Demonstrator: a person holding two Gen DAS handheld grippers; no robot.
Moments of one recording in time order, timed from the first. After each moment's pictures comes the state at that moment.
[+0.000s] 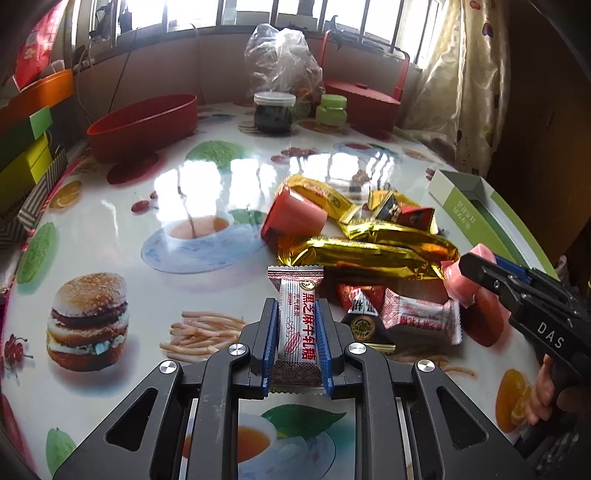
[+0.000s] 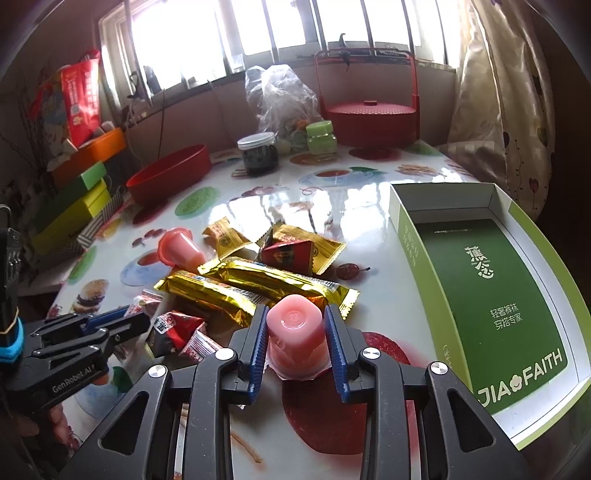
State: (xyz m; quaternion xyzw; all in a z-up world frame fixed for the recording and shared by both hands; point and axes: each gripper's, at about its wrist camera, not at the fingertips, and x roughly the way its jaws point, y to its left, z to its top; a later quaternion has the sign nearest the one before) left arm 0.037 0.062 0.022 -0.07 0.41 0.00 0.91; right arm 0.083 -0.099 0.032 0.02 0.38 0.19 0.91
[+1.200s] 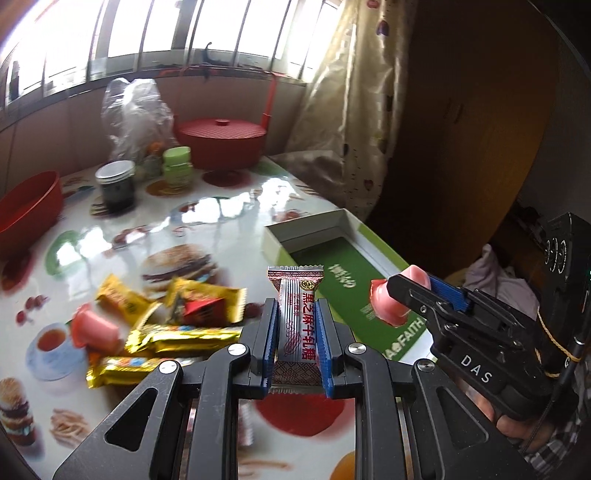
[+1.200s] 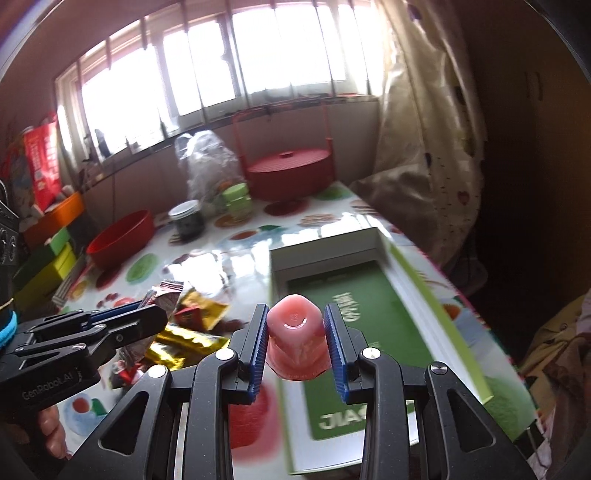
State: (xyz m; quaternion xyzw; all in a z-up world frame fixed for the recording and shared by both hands) left arm 0.088 -0.069 0.087 -0.06 0.37 -0.18 0.91; right arm 0.077 -0.204 0.085 0.06 0.32 0.09 0.94
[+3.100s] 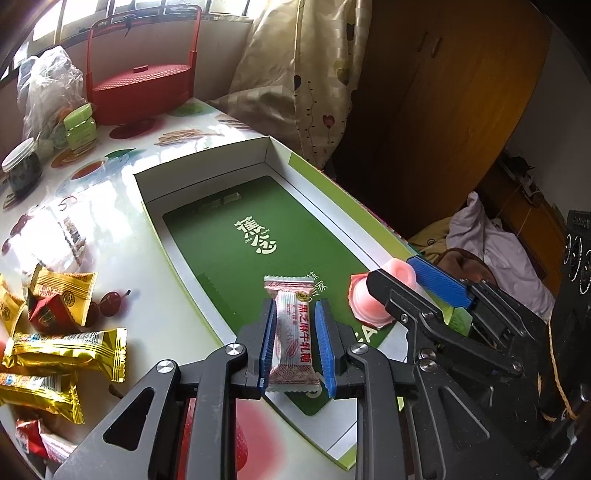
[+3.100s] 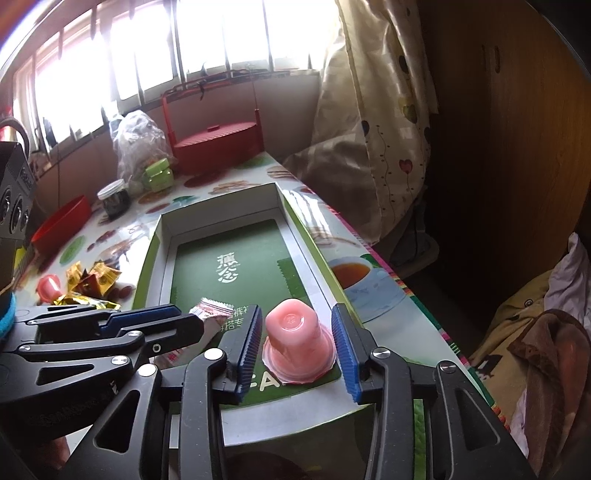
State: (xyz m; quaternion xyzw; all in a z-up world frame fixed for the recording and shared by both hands) left arm 0.128 -0.175 0.033 -0.02 0.45 -0.23 0.86; right arm 0.080 -0.275 0.035 0.05 0.35 0.01 0.93
